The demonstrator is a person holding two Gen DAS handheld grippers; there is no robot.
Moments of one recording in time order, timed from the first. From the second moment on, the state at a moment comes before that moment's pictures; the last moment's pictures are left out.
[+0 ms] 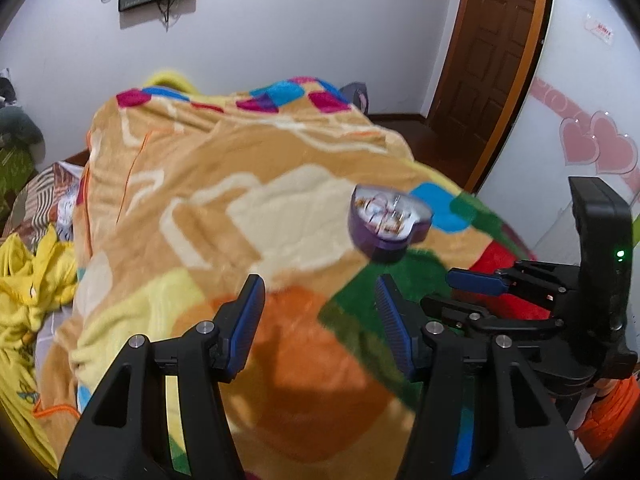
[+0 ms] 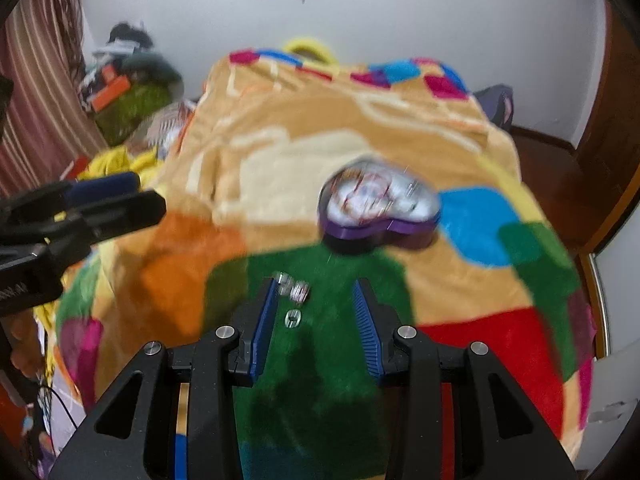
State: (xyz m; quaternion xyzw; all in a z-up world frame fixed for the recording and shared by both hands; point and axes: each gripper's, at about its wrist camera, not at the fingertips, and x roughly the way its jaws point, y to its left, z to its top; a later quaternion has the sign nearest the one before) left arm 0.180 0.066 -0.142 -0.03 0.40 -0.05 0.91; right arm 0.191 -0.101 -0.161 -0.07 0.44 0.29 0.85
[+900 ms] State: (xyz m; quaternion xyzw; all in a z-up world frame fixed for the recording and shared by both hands) left arm 0.199 0.016 -0.191 0.01 0.46 -0.09 0.88; right arm 0.192 -0.125 -0.180 -0.05 0.43 0.29 0.85
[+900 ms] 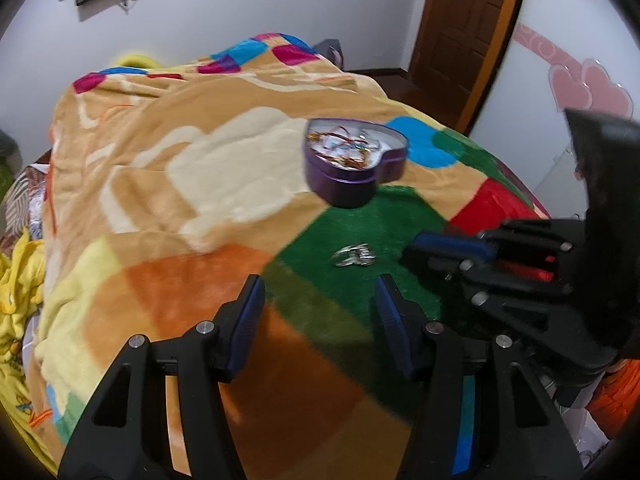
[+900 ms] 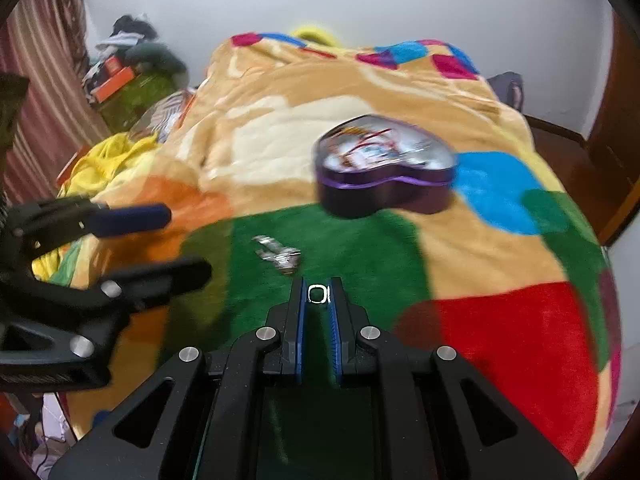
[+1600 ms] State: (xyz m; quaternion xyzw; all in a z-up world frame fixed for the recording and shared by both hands) left arm 0.226 -0.001 -0.201 0.01 0.47 -0.09 0.88; right arm 0.206 -0.171 -0.162 -0.02 0.41 0.26 0.87
